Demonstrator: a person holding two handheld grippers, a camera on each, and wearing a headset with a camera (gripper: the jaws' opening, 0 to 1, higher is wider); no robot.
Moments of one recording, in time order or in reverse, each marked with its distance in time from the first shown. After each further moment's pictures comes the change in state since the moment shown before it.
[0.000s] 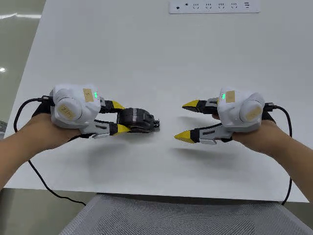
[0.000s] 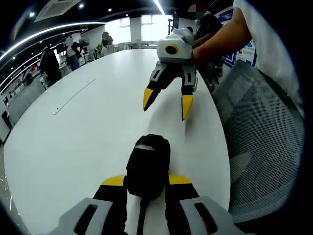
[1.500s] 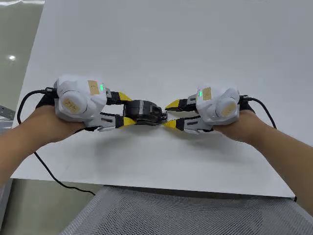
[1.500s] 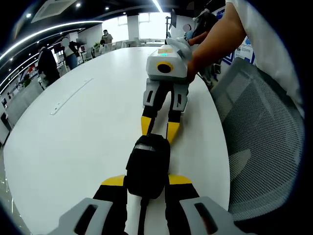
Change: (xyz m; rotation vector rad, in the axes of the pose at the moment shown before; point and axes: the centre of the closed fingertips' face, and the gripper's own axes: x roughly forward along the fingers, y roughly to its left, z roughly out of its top) left arm 0.001 -0.001 0.000 0.015 0.022 -0.010; right arm 0.055 0.008 -0.007 -0.108 0.001 0.091
